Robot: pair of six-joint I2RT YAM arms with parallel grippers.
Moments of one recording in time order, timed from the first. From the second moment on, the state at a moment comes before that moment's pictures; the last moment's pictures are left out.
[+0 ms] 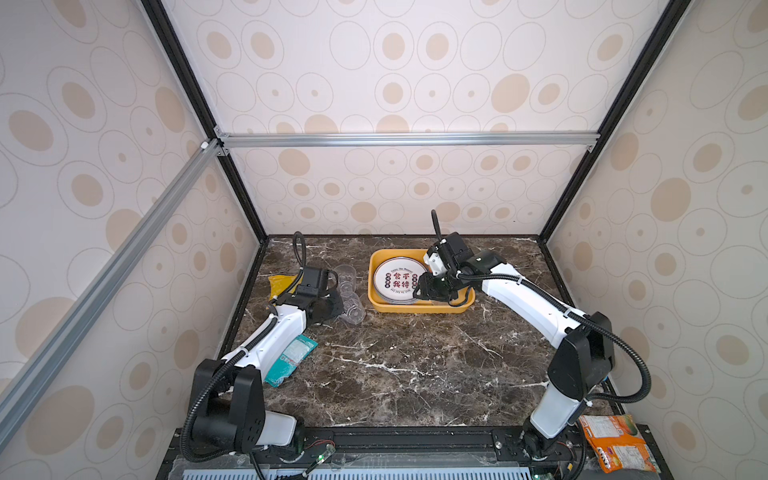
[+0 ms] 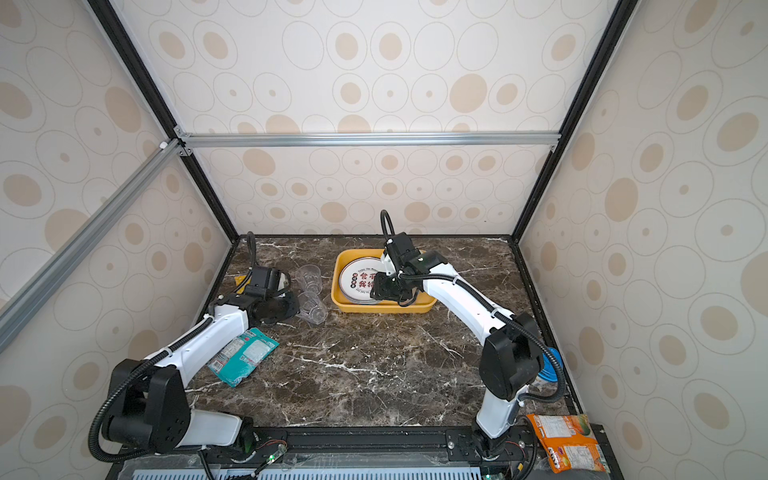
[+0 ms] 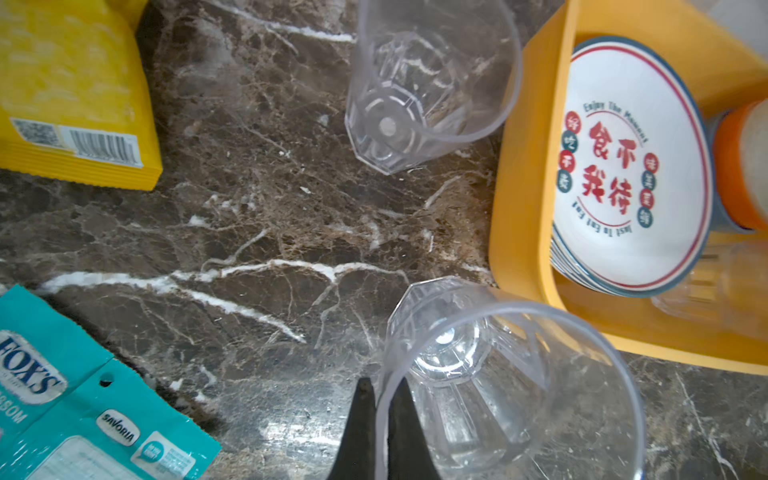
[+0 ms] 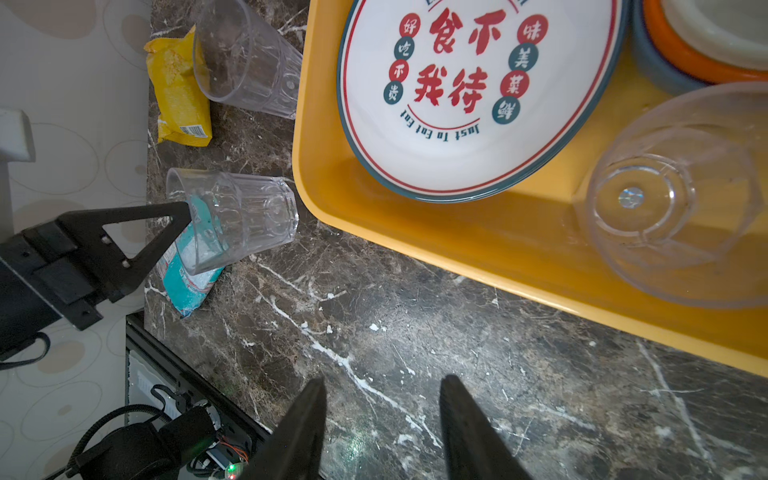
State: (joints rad) left arm -0.23 1.38 0.95 -0.53 0.06 -0.48; right arm 0.57 1.73 1.58 -0.88 -0.29 0.50
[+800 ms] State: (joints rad) left arm -0.51 1.45 1.10 -0.54 0.09 -0.54; right arm 0.64 1.80 1.80 -1.07 -0.22 0.51
